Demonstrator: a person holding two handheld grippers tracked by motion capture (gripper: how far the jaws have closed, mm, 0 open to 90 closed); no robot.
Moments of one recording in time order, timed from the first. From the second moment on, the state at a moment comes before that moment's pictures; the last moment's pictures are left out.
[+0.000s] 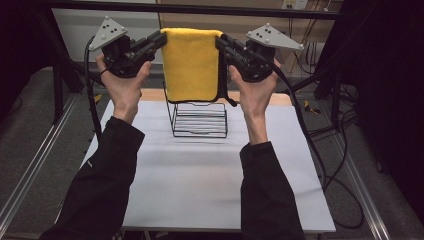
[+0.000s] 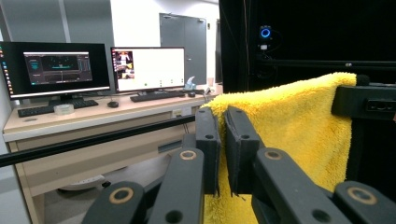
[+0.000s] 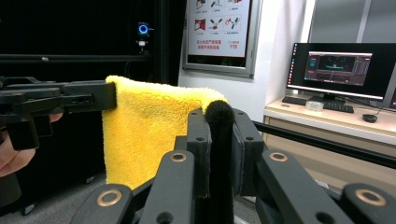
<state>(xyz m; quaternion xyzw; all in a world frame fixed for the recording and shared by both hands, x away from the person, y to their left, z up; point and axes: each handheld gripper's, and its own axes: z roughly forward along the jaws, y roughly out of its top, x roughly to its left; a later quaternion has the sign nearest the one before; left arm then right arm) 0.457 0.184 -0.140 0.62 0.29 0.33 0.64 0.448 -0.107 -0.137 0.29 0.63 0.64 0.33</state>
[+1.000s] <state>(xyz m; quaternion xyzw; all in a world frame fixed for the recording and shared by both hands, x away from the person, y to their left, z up) 0.485 0.185 -0.108 0.61 0.30 0.35 0.65 0.485 -0.099 -0.107 0.29 0.61 0.65 0.34</state>
